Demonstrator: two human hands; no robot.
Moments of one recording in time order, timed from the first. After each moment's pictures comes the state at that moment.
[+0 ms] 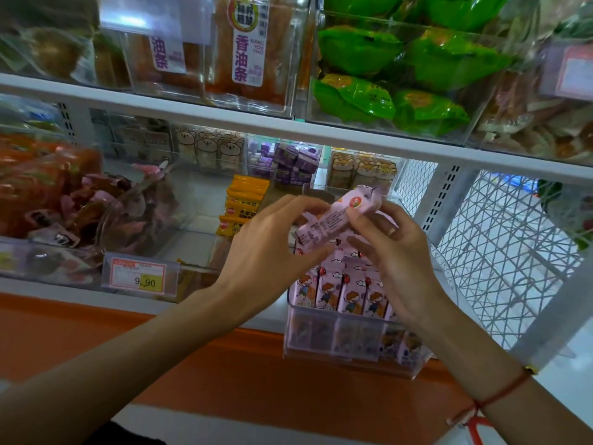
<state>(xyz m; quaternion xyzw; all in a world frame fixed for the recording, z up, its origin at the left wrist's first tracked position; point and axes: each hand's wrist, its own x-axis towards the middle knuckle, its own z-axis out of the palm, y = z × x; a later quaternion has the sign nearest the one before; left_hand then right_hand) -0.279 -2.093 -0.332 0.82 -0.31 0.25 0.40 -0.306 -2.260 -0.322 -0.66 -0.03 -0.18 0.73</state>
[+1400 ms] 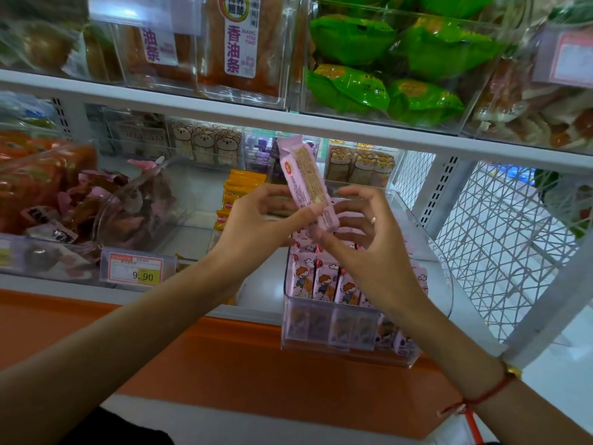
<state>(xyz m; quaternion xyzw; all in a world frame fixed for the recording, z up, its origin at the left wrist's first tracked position) -0.274 -2.092 -0.322 0.72 -0.18 0.06 0.66 -0.312 -2.248 -0.330 -0.80 -0.15 -0.23 0.54</state>
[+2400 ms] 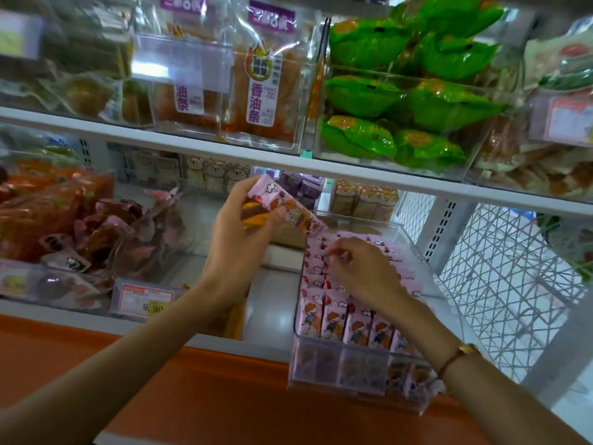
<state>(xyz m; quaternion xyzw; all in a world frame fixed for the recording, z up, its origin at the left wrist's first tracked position) -0.258 -2.071 -0.309 0.68 -0.23 0.25 0.65 -0.247 -2.261 -0.335 -0.95 -0.08 -0.20 0.23</state>
